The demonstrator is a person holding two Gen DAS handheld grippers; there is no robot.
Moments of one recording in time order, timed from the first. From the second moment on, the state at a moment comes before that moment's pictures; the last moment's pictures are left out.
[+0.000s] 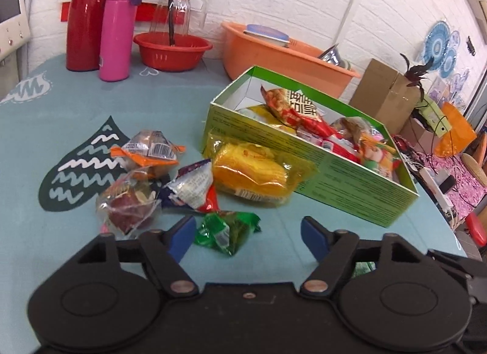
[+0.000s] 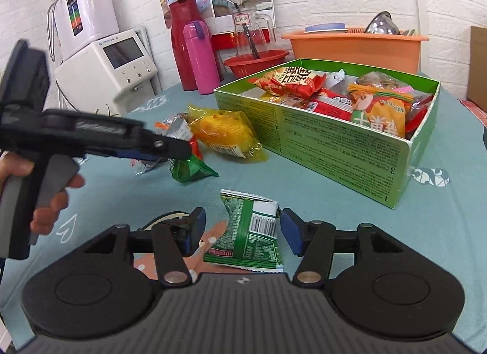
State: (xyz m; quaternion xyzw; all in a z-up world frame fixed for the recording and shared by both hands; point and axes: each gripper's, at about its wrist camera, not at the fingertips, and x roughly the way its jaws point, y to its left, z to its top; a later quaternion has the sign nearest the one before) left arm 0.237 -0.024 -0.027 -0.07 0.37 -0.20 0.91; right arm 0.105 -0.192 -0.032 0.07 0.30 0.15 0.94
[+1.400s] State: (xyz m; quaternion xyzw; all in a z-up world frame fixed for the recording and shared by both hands) left arm 0.235 -0.032 -0.026 -0.12 0.40 -0.25 0.88; right arm 0.105 -0.191 -0.030 0.07 0.28 0.15 0.95
